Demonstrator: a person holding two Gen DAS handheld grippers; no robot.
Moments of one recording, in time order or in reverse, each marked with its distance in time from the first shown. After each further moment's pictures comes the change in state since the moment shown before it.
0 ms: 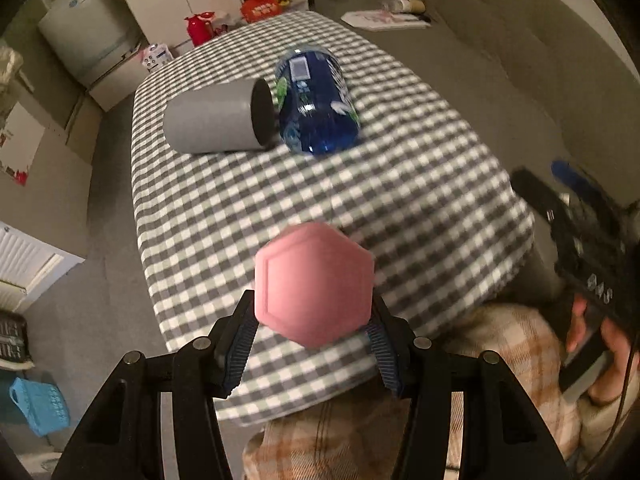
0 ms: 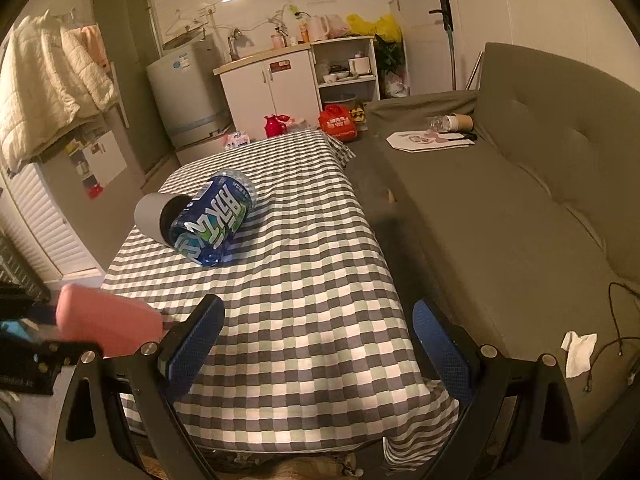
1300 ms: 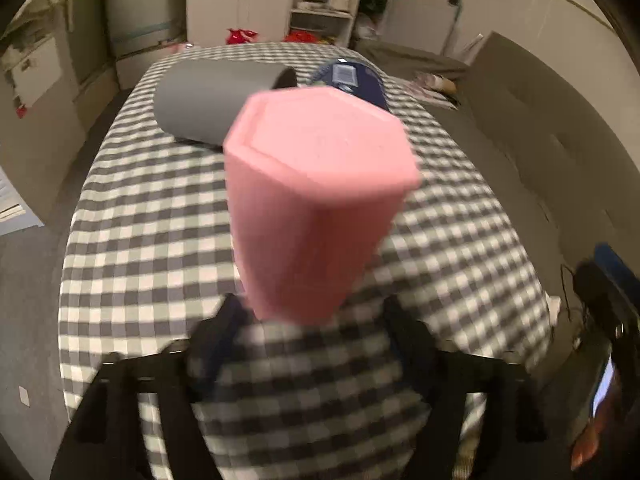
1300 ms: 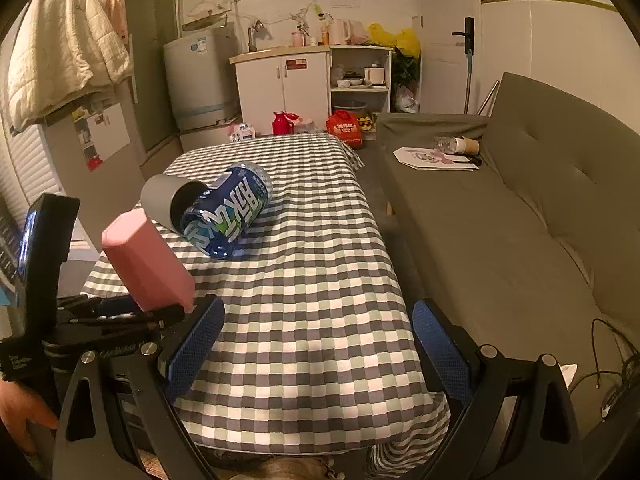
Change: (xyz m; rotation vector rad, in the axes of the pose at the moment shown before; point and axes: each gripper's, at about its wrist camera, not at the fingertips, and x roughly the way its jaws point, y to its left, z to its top) left arm 0.068 0.012 -0.005 -0.257 -0.226 -0.121; right arm -0.004 0.033 0.003 -0.139 -0.020 -0.040
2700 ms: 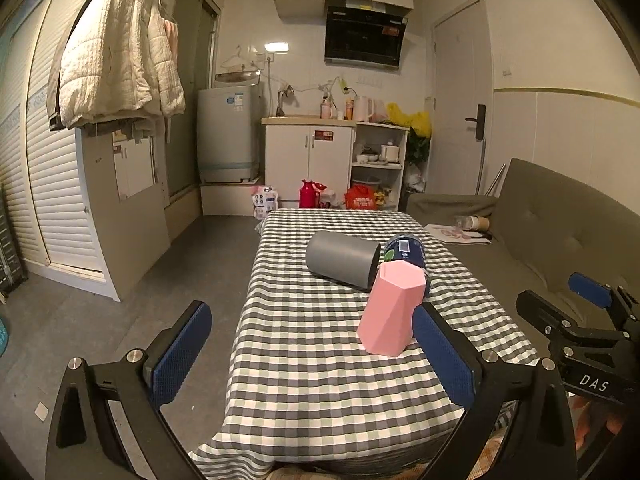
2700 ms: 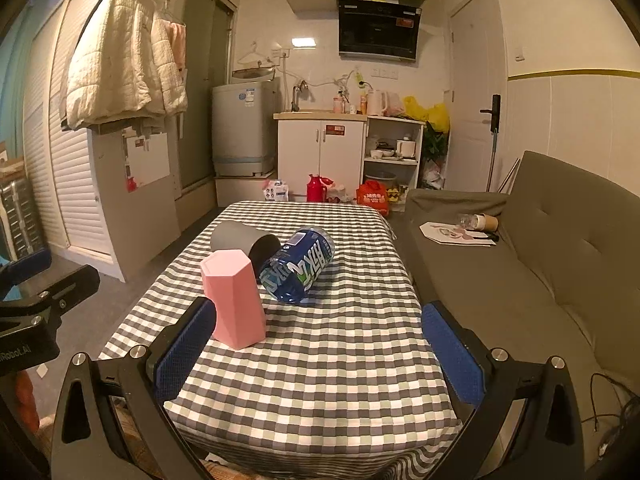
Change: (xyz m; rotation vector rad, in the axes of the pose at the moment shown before) left arm -0.166 0.032 -0.080 -0.071 -0.605 0.218; right arm -0.065 0.060 -0.012 -0.129 -0.246 0.057
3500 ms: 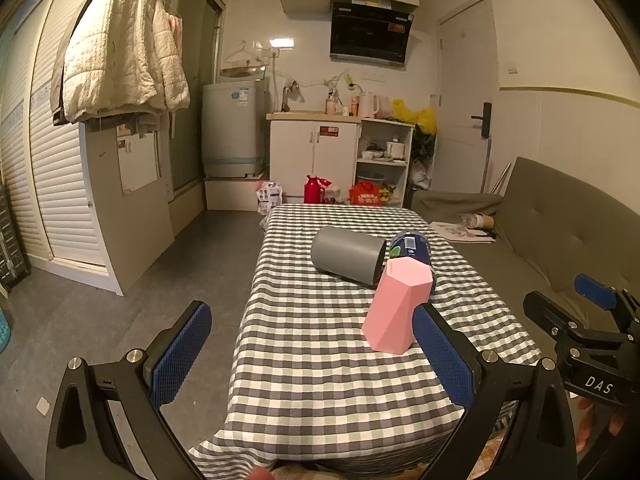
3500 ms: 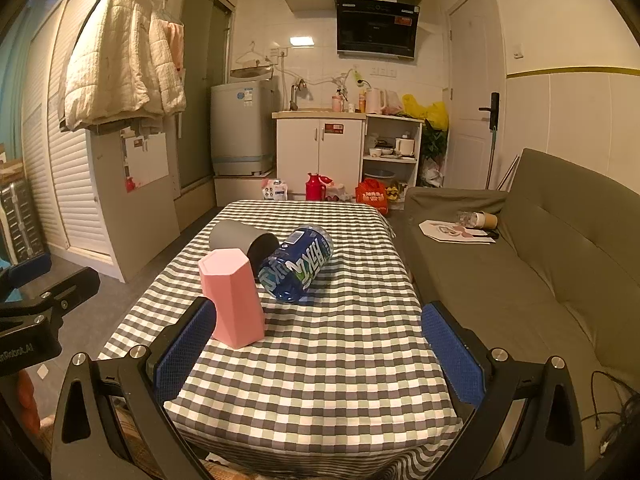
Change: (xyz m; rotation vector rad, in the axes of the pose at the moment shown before) left arm 0.002 0.005 -0.005 -0.011 0.014 0.017; right arm 0.000 0.000 -0.001 0.000 0.005 -0.005
